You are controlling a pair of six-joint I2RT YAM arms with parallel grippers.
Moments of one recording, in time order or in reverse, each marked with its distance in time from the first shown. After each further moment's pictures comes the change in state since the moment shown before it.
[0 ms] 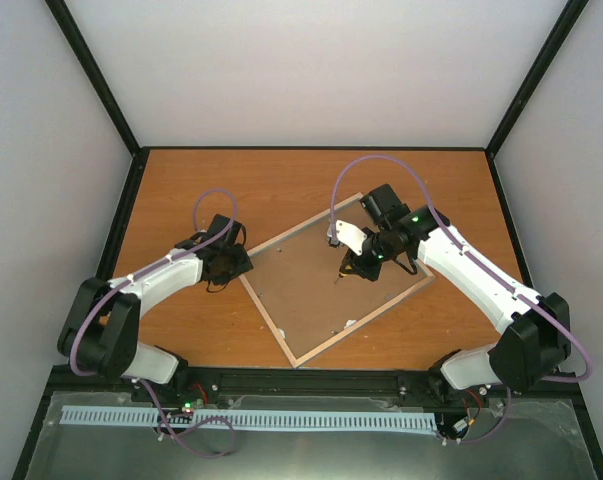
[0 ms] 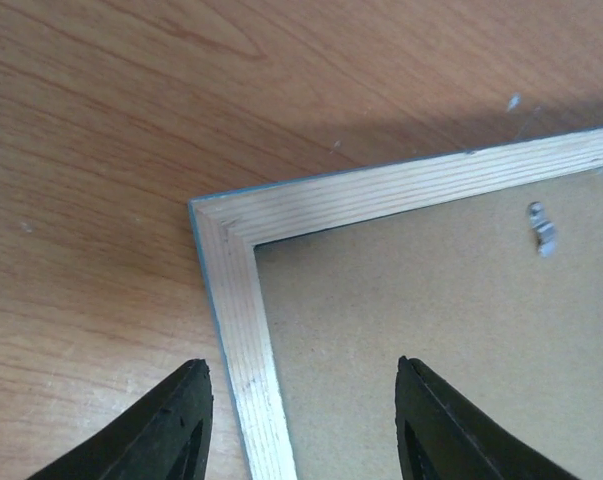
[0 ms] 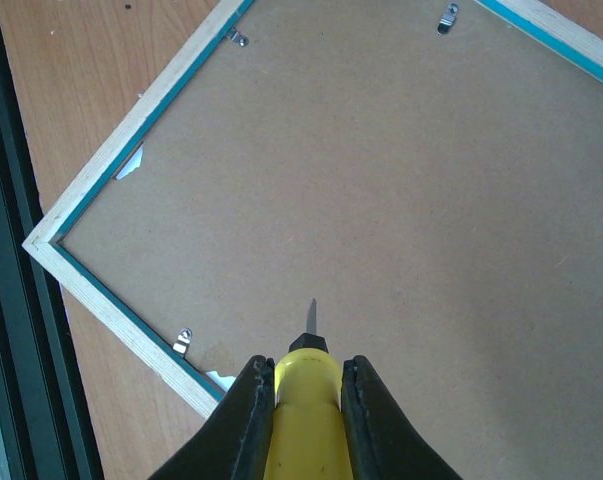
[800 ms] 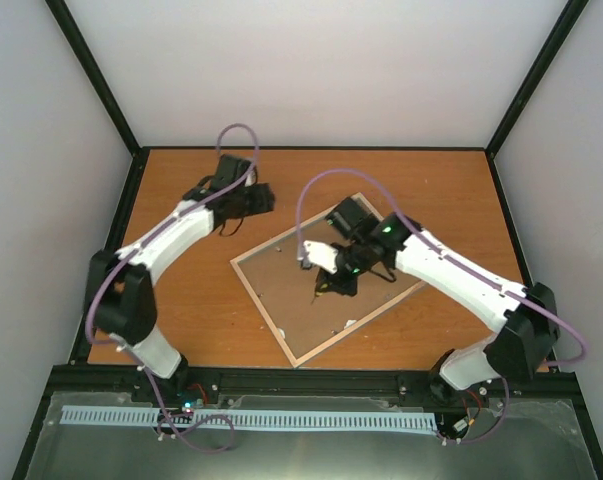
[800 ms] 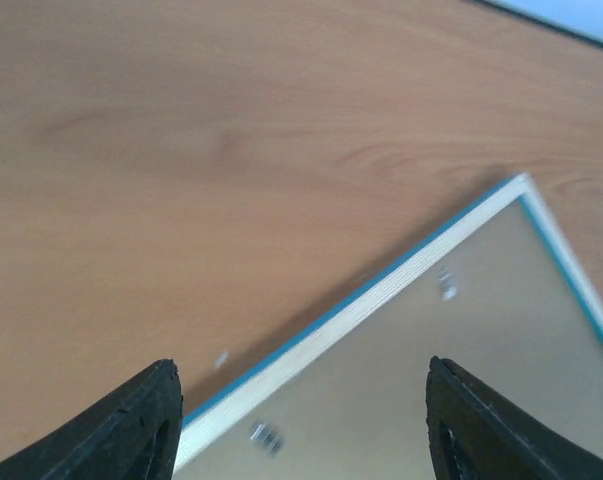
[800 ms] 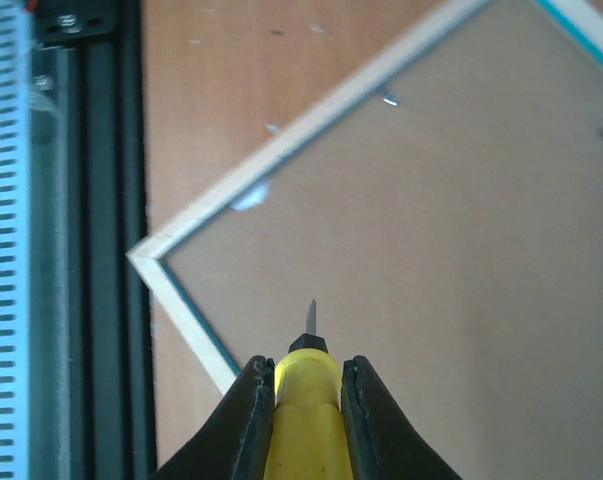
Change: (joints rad) left arm -0.008 0.309 0.595 -0.006 0.105 0.370; right arm 0.271 0.081 0.080 -0.018 -0.020 0.005
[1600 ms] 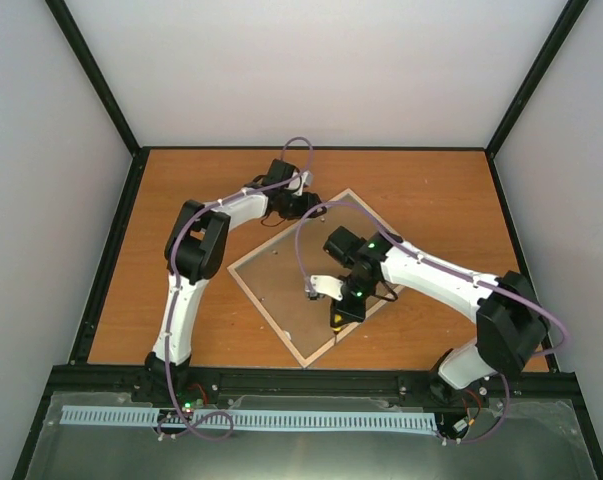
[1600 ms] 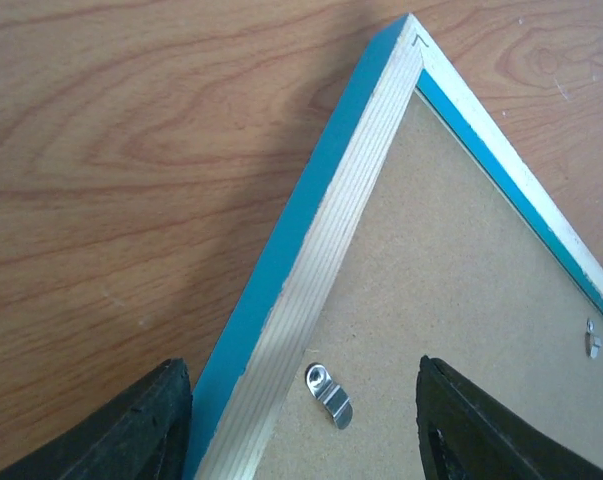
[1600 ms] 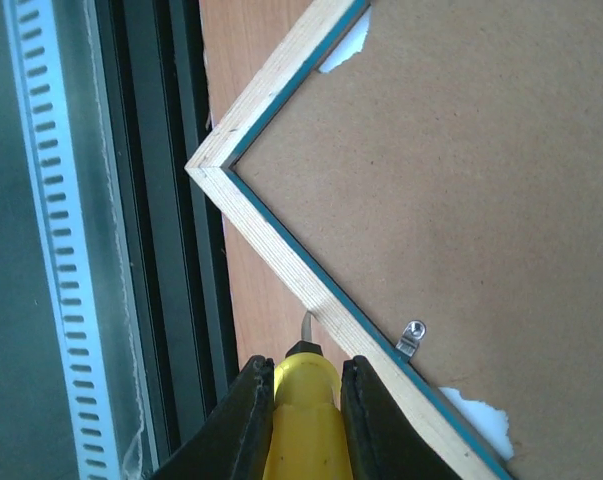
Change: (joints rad) left arm -0.033 0.606 0.342 0.189 0.399 0.088; right arm -0.046 0.016 -0.230 -0.048 -0.040 -0.011
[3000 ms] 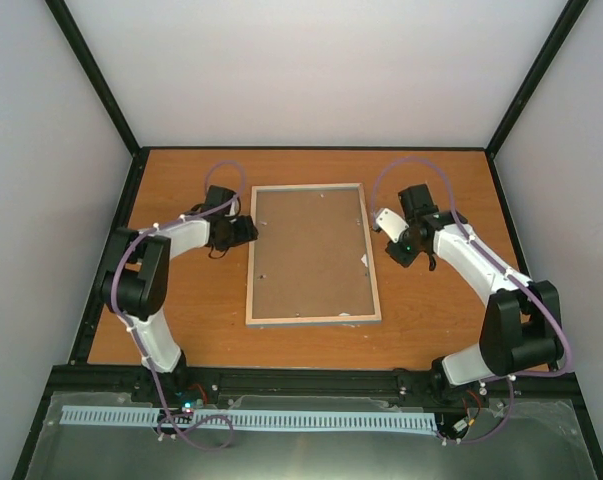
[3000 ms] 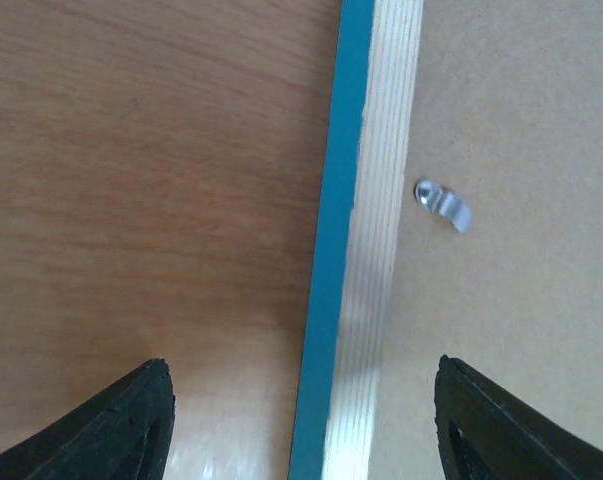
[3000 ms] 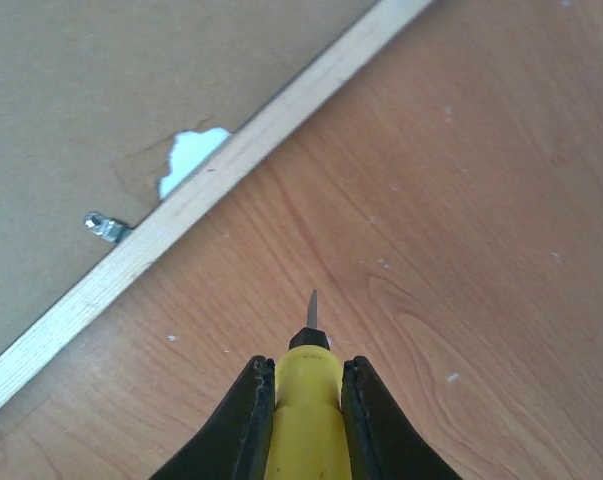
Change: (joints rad) left arm 0.215 -0.549 -0.695 0.016 -0.324 -0.113; right arm -0.533 -0.038 -0.024 0.315 0.468 -0.035
